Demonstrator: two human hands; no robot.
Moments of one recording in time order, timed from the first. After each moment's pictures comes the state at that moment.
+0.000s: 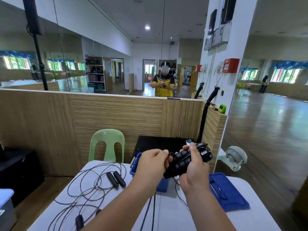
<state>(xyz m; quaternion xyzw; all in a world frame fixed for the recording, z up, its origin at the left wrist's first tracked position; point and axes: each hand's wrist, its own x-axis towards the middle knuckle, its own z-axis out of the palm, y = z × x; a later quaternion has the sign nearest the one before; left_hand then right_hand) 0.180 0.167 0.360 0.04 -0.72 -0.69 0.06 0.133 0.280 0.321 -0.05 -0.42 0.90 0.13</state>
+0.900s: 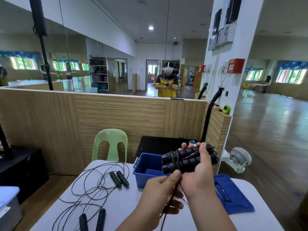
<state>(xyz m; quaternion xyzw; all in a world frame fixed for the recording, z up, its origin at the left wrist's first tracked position) 0.207 0.172 0.312 0.06 -0.64 -0.76 -0.09 0.158 0.272 0.345 0.00 -0.22 0.97 0.06</state>
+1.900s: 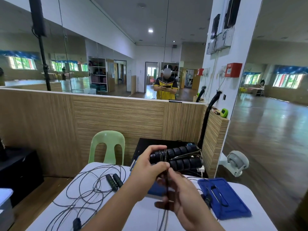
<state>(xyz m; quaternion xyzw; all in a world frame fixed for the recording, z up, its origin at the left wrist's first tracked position) 0.159 0.143 0.333 -0.10 -0.65 -0.75 0.07 0.183 0.278 0.316 -0.01 -0.57 0.80 -0.15</state>
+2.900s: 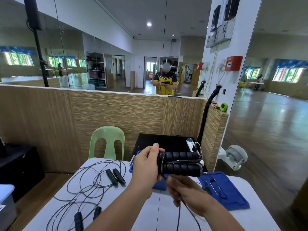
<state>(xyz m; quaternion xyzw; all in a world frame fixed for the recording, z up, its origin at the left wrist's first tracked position) 0.164 0.164 0.333 0.07 -0.64 -0.75 0.11 0.154 0.317 0.282 0.19 -0.73 0.64 -0.18</state>
